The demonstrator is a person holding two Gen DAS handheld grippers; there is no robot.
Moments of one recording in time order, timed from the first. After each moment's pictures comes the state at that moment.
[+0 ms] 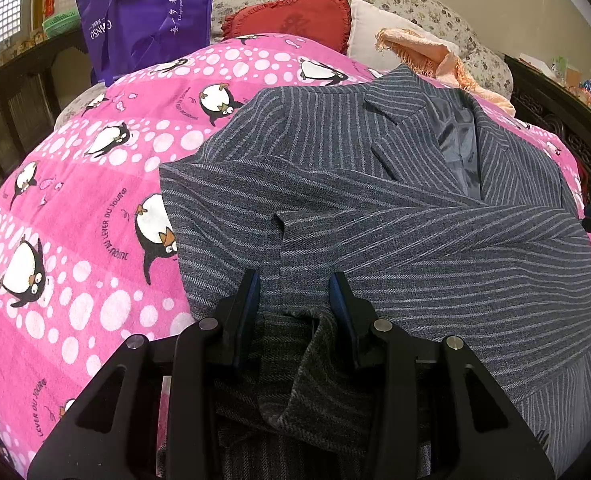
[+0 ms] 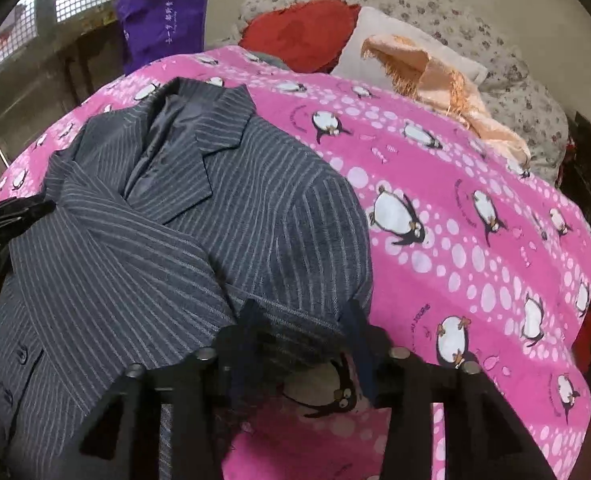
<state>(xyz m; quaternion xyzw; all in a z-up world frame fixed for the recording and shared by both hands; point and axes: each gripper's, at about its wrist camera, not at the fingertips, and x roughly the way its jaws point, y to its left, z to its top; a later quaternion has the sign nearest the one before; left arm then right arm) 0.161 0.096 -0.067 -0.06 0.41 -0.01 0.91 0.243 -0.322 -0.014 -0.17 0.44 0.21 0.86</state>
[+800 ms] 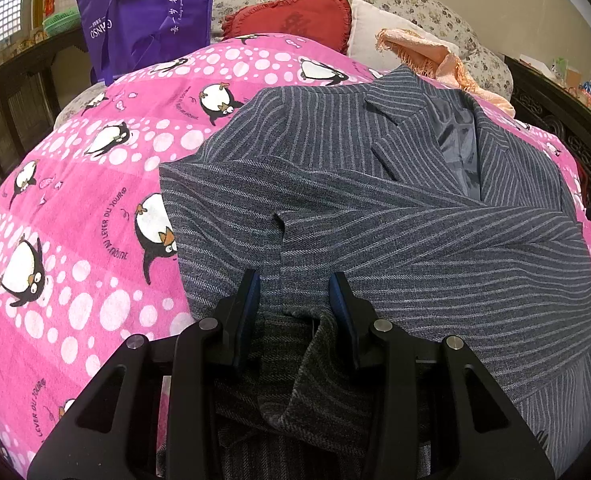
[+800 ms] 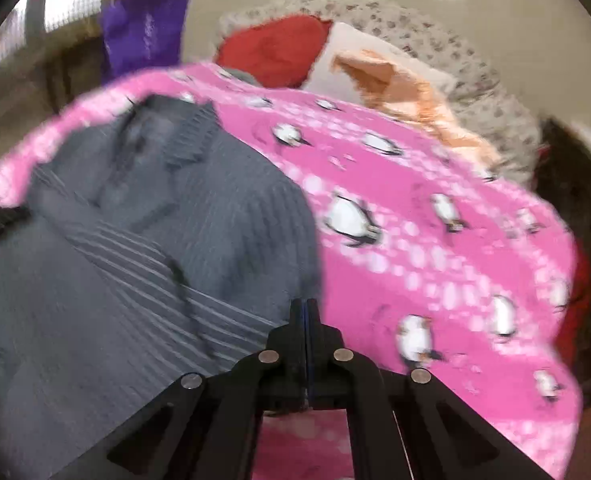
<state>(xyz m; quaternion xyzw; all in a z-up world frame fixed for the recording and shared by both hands) 0.162 0.096 -0.068 -0.06 0.41 -0.01 0.91 0.250 -0.343 -0.011 -0.16 0.41 0.18 0.88</state>
